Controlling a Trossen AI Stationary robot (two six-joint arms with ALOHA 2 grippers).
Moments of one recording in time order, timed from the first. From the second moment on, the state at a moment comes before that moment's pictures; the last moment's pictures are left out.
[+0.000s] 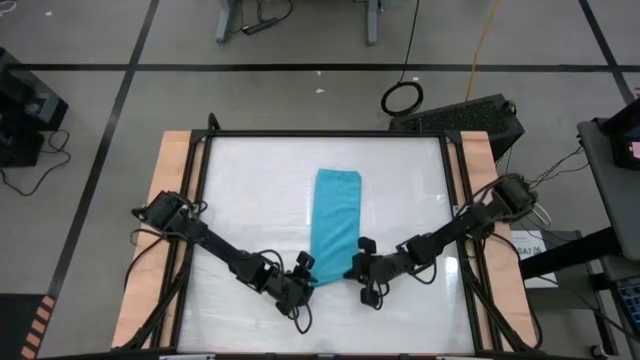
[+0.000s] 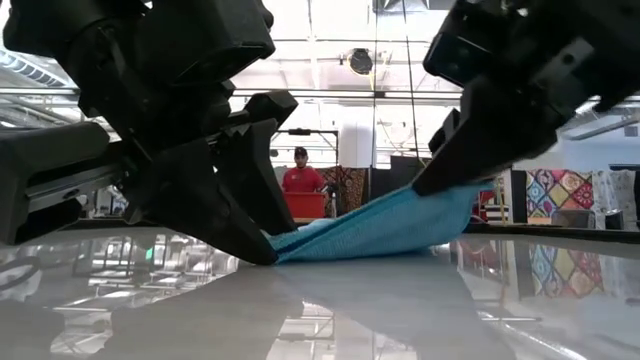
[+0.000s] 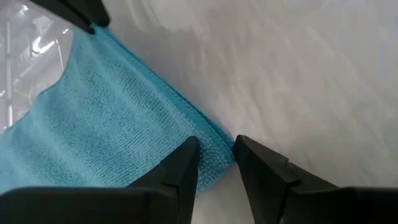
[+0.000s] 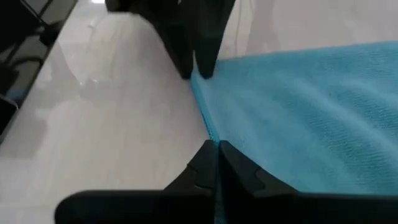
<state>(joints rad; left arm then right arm) -0.52 1.95 1.01 0.02 -0.33 0.24 0.45 1.70 0.72 0.32 0.24 0.46</state>
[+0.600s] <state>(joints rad) -0.54 1.93 1.01 -0.01 -0.41 0.21 0.40 1.69 0.72 0.31 0.15 0.51</state>
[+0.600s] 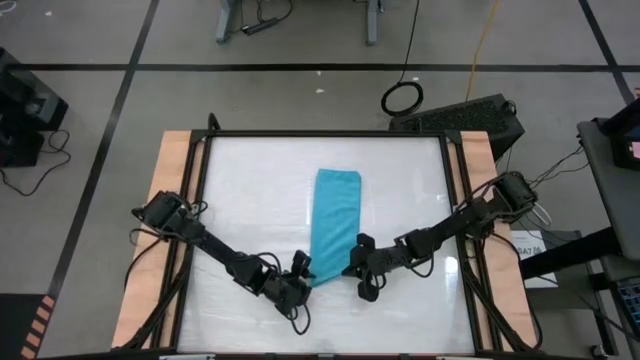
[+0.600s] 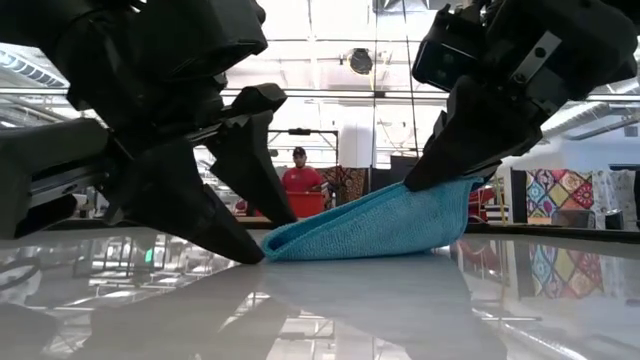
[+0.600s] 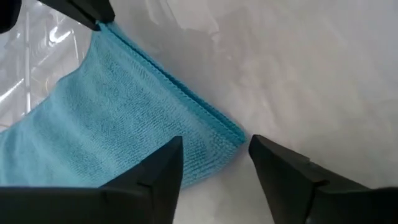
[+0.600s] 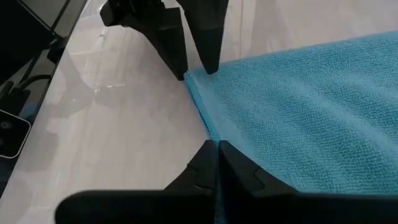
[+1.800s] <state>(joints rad) -0.45 1.93 1.01 0.04 -0.30 -0.17 0.36 1.69 0.73 0.16 0.04 0.66</state>
